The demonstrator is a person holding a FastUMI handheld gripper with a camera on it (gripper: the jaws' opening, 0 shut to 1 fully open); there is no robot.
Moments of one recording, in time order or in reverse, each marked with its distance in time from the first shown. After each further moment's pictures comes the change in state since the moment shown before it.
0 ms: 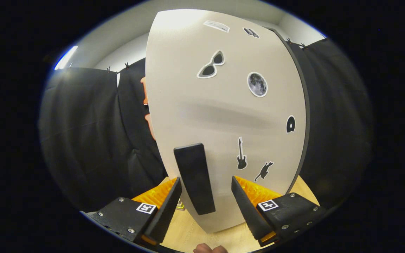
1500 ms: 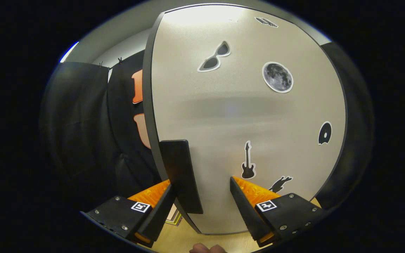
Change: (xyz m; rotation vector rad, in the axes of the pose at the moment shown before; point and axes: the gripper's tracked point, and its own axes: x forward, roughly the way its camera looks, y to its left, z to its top) arm 0.064 0.005 0.003 -0.063 -0.011 -0.030
